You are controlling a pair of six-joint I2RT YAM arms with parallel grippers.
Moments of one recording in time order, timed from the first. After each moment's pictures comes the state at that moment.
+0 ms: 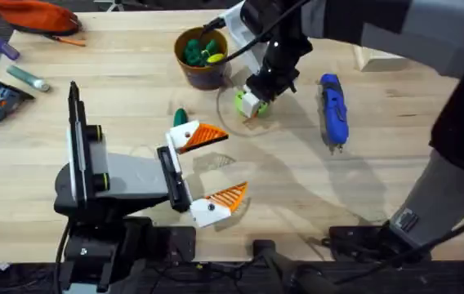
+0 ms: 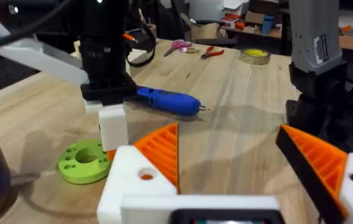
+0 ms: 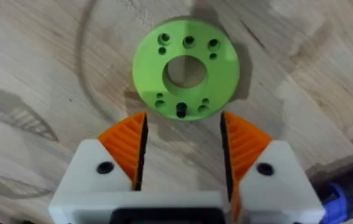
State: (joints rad) left arm -0.04 0.01 0.01 -0.13 1.17 0.07; right arm 0.56 2.02 1.60 -1.07 -0.06 -0.16
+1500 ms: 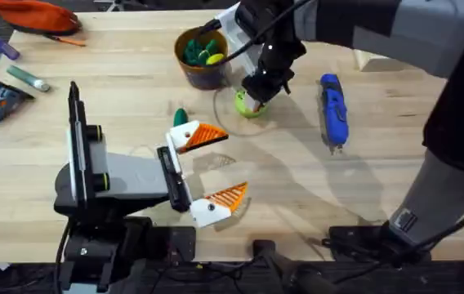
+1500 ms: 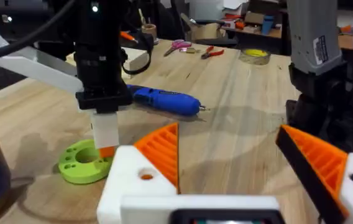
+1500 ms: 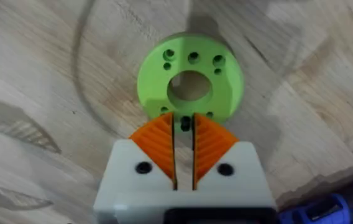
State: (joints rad) left arm -0.04 0.01 0.01 -0.13 1.17 0.07; right arm 0.58 2.04 1.61 -1.04 -0.06 -0.15
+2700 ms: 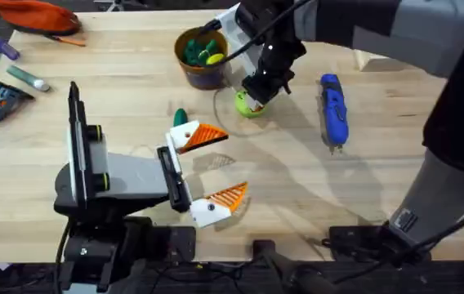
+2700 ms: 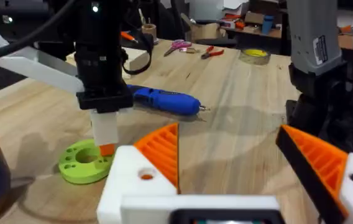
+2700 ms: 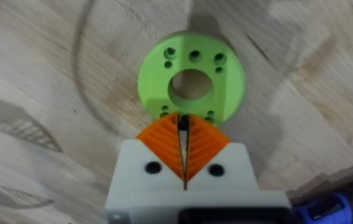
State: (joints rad) left arm -0.04 0.01 0.01 -0.13 1.17 0.07; right arm 0.58 2.04 1.61 -1.05 -0.06 -0.15
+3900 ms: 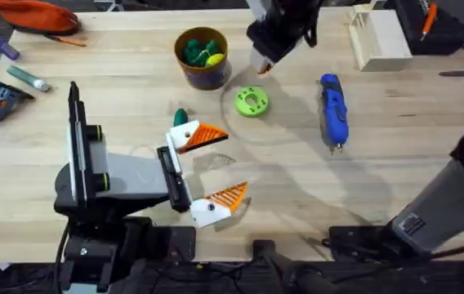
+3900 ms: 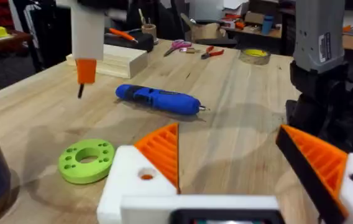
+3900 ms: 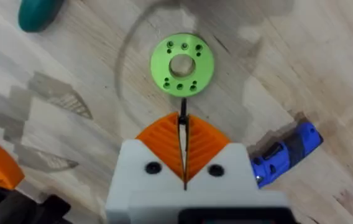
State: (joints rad) left arm -0.04 0.01 0.01 -0.13 1.17 0.07; right arm 0.58 1.94 1.96 -1.36 -0.03 -0.17
